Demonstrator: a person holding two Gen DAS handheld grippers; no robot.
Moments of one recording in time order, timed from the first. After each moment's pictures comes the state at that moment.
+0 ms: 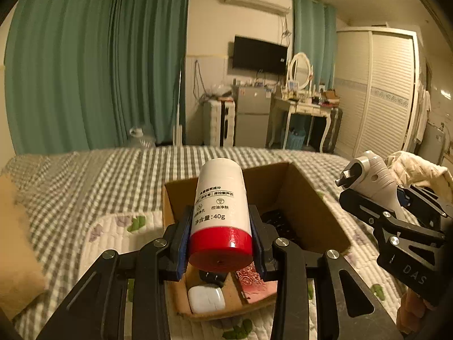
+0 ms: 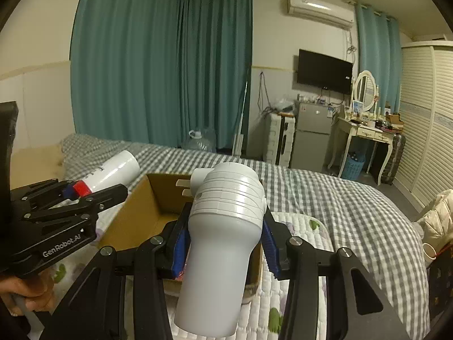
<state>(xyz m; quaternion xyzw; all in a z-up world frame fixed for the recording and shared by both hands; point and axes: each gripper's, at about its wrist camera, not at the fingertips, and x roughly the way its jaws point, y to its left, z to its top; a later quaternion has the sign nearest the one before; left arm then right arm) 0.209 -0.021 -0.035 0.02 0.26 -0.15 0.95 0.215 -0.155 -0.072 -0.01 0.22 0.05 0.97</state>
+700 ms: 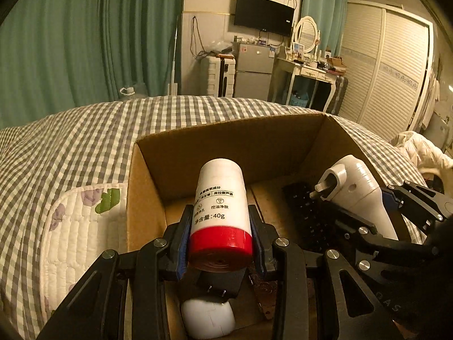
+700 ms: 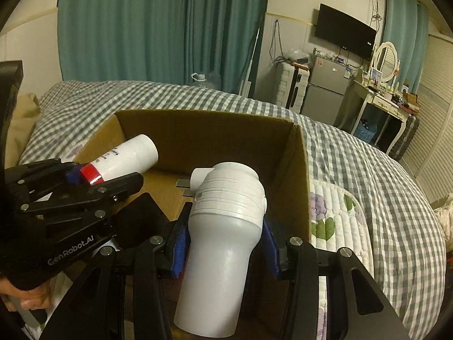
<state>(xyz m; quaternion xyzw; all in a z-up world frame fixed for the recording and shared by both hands) 0.281 -0.035 -0.093 0.02 0.36 -0.15 0.92 0.311 -0.148 -0.139 -0.05 0.35 0.05 0.94</state>
